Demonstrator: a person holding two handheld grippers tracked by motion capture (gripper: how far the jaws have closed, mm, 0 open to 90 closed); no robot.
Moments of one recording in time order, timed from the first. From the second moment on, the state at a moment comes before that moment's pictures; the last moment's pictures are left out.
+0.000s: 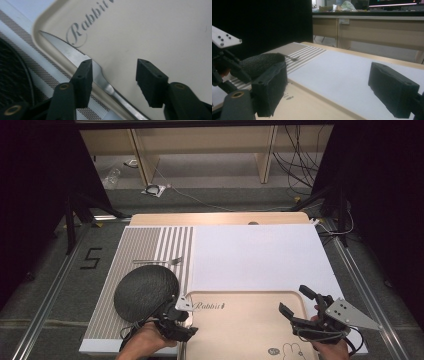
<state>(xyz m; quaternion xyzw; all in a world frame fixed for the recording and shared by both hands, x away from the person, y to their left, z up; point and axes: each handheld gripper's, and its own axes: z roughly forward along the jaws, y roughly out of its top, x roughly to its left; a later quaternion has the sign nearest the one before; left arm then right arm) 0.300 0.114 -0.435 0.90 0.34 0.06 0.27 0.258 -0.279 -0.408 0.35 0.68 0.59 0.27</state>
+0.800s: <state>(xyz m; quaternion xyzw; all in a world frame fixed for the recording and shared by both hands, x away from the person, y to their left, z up) 0.326 0.168 -0.403 0.85 0.40 0.13 0.32 0.259 -0.279 -0.409 0.35 0.68 0.59 0.26</state>
